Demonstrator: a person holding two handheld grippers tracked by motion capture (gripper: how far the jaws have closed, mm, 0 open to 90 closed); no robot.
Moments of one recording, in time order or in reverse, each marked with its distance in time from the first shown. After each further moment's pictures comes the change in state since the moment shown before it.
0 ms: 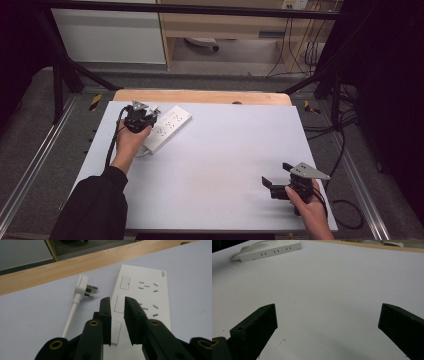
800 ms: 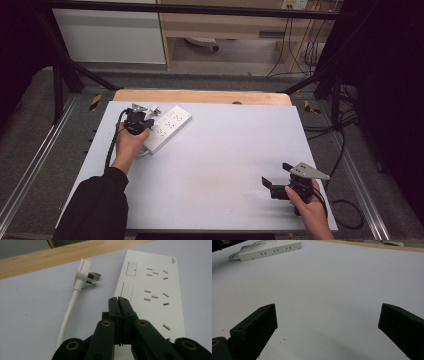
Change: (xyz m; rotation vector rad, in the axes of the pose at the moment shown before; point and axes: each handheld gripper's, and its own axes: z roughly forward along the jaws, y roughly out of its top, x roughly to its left) left arm 0.008 -0.014 0.010 0.054 -0.001 -0.023; right arm 0.000 0.000 0.000 0.001 -0.002 -0.003
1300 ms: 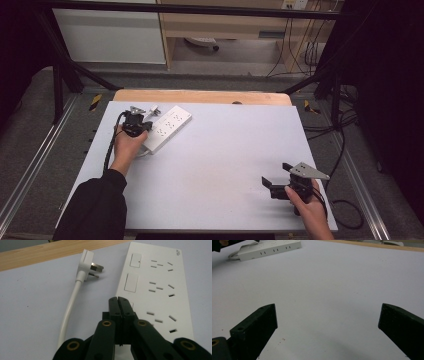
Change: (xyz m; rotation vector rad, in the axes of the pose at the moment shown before) left arm 0.003 -0.008 0.000 0.010 -0.005 0.000; right arm 0.000 0.000 0.000 0.005 0.000 0.001
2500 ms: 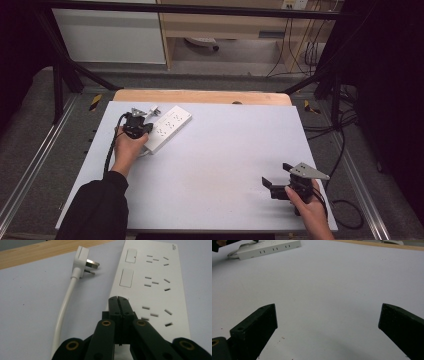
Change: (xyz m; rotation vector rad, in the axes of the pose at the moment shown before) left arm -0.002 -0.005 -0.002 0.010 -0.012 0.013; right arm 0.000 -0.001 0.000 0.006 -0.002 0.001
